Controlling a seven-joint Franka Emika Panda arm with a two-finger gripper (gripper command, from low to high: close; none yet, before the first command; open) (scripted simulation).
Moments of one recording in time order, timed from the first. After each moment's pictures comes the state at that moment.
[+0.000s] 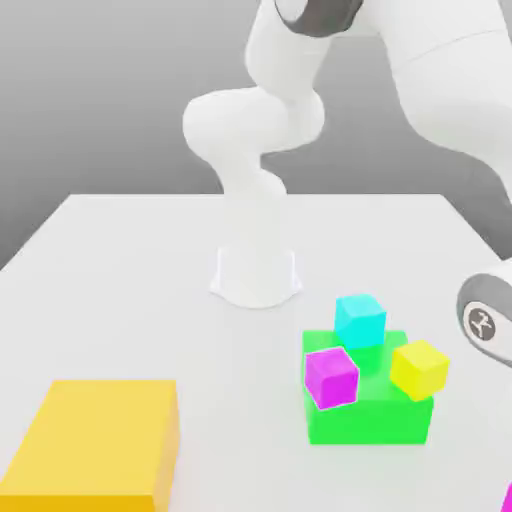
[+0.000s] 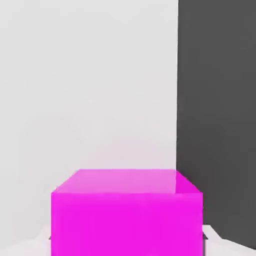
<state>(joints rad) 0.50 0.64 0.03 -1.98 -0.04 2.61 -0.24</state>
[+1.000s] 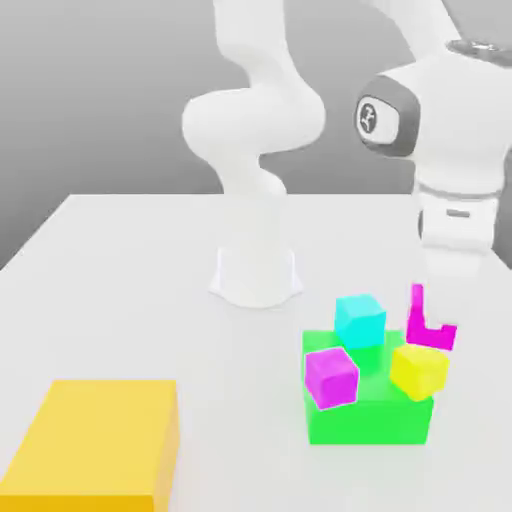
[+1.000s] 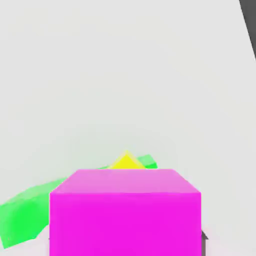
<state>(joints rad) 0.47 -0.07 0.06 -2.65 0.01 2.57 0.01</state>
